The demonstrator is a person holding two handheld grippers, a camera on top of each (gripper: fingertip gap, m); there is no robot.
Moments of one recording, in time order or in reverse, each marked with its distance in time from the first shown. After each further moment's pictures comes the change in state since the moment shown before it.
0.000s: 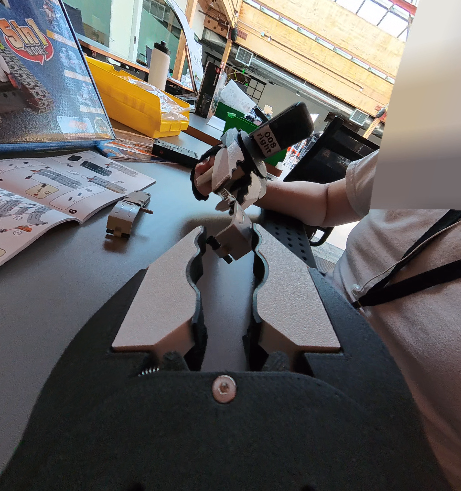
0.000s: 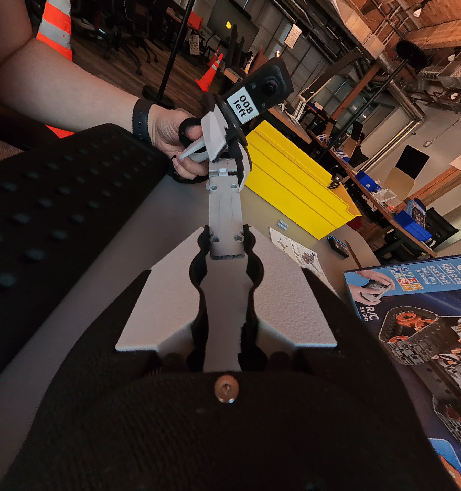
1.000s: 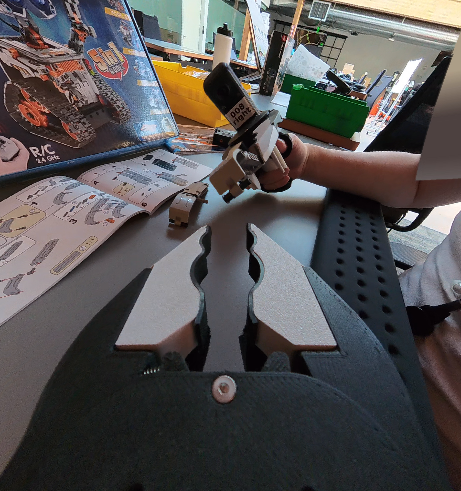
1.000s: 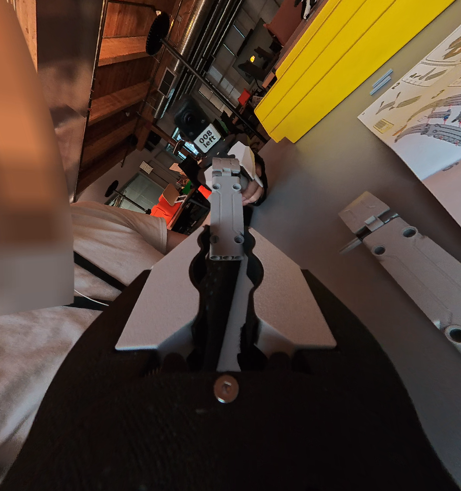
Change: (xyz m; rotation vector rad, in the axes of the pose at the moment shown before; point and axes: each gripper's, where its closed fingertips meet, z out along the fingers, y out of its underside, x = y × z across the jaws) left arm -0.031 0.005 -0.008 -0.070 -0.271 0.173; right arm 0.026 0.022 -0.018 0.124 -0.365 1.423
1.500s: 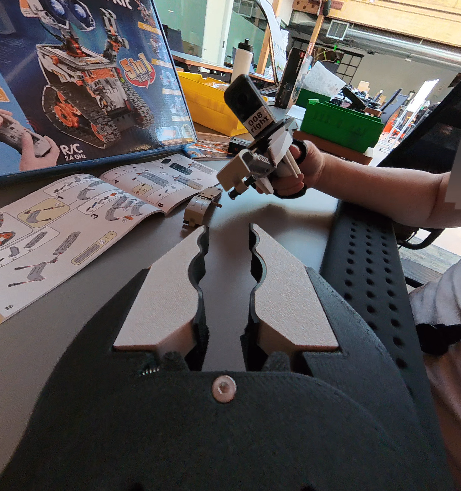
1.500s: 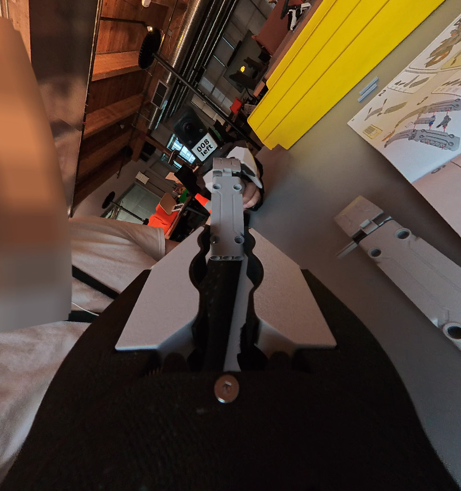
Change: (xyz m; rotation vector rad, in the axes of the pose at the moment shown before) left arm -0.013 -0.004 -0.005 0.036 -0.063 -0.038; right arm 0.002 -0.007 0.000 0.030 0.029 0.033
